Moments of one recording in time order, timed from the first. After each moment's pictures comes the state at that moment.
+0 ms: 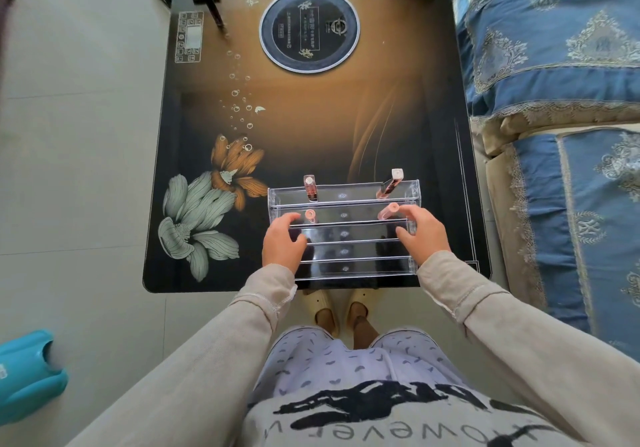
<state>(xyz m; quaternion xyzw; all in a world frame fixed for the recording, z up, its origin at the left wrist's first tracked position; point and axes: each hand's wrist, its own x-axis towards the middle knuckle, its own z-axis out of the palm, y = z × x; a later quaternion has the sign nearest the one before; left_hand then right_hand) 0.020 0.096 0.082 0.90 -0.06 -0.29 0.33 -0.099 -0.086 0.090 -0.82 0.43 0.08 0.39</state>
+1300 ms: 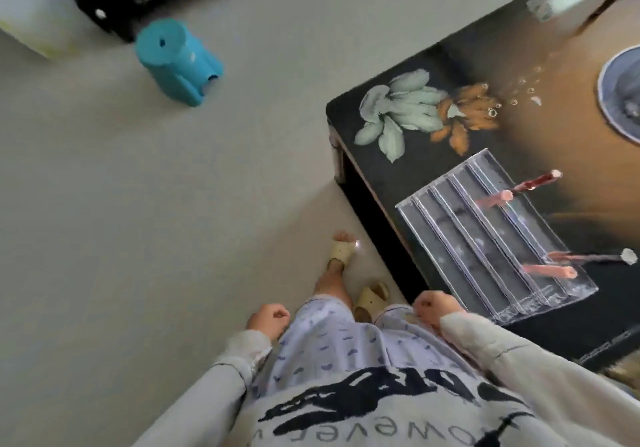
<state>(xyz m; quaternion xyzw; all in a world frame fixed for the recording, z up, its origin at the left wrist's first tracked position) -0.290 0.254 0.053 0.71 0.46 -0.40 0.36 -0.133 0.004 0.045 -0.84 0.00 0.53 0.09</state>
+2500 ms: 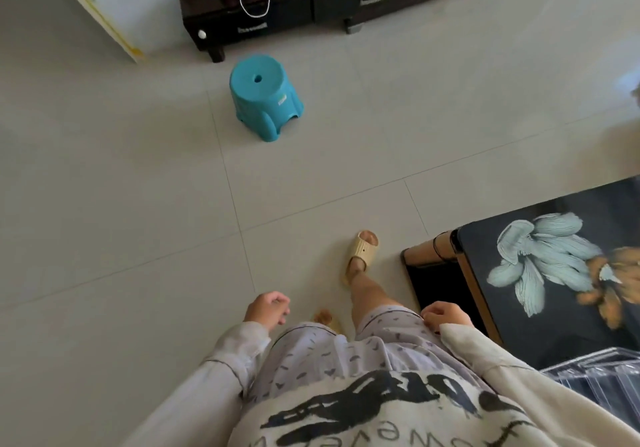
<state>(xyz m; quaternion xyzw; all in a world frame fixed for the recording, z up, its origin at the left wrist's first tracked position) -0.200 0.576 0.068 0.61 0.58 -0.23 0.49 -0.016 0.333 0.040 -0.86 0.03 0.48 0.16</state>
